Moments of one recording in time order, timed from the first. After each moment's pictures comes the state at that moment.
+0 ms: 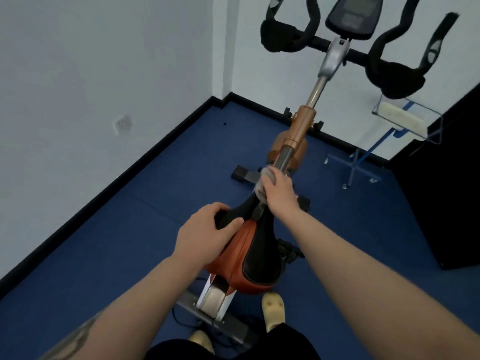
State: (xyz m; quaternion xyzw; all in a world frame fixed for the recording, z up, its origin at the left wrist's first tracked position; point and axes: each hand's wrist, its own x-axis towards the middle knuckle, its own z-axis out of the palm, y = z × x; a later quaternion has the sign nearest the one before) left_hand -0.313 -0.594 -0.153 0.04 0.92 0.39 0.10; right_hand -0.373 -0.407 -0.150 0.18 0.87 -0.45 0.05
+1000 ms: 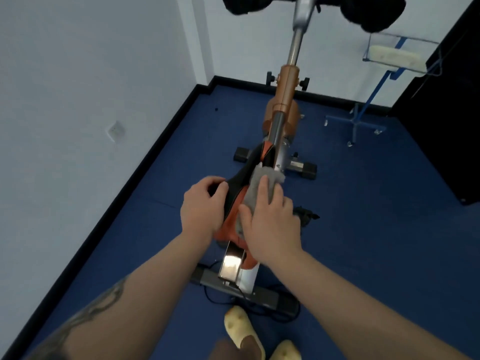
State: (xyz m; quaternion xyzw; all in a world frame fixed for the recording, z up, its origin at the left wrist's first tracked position) left_hand -0.311 -0.591 -0.158 -0.01 0.88 0.47 0.03; right_hand -0.235 -0.478 -0.141 0.18 0.97 -0.16 0.04
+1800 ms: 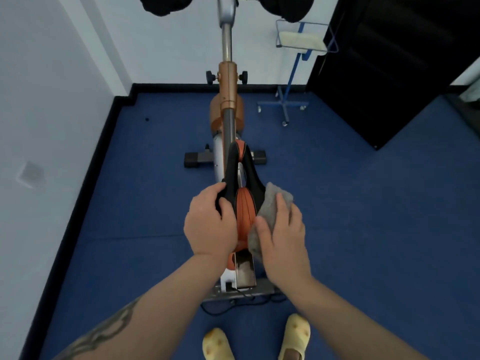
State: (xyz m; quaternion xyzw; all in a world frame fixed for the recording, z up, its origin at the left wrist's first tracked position) left_hand -0.306 -0.595 -0.157 0.14 0.88 0.46 0.00; right_hand -0.203 -0.528 -0.143 0.39 0.86 -0.33 -0.08
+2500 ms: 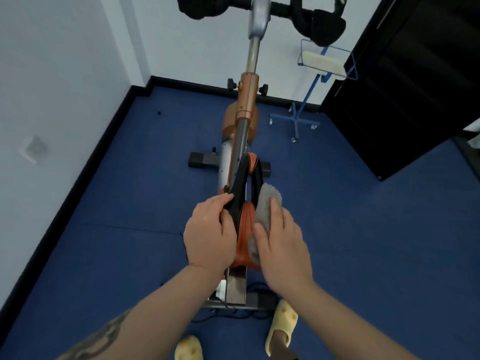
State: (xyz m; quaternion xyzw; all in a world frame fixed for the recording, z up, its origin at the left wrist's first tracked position) left_hand -0.307 -0.598 -0.156 0.17 0.87 0.47 -0.02; right_hand -0.222 -0.503 -0.138 0.31 0.93 -0.22 0.00
